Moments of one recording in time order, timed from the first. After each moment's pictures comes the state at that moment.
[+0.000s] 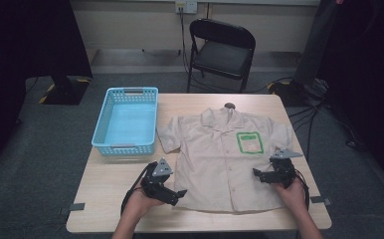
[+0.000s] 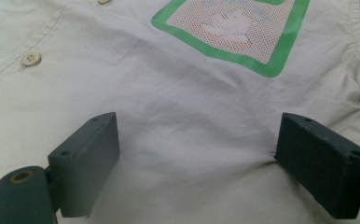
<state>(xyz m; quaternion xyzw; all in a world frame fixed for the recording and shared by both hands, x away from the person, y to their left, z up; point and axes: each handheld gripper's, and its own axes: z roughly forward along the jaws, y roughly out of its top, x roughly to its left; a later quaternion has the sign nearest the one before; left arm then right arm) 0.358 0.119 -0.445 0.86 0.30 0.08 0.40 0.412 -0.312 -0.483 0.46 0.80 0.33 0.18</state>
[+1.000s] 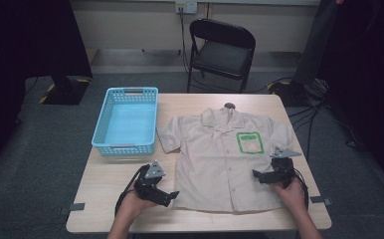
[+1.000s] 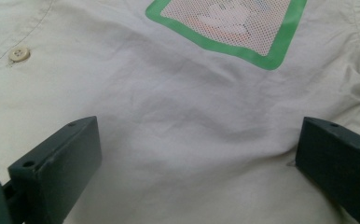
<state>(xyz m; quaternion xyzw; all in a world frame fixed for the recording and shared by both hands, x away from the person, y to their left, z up) 0.359 0.141 -0.464 0.86 0.31 0.09 0.40 0.414 -0.311 -0.485 0.47 0.80 0.32 0.18</state>
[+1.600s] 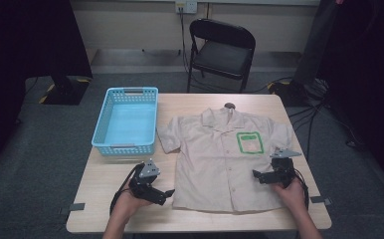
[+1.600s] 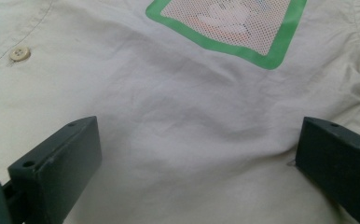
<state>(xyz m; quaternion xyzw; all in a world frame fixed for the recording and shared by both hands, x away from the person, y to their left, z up) 0.360 0.155 -0.460 0.86 0.31 0.10 0.40 0.414 -0.311 -0.485 0.47 0.80 0.32 0.18</state>
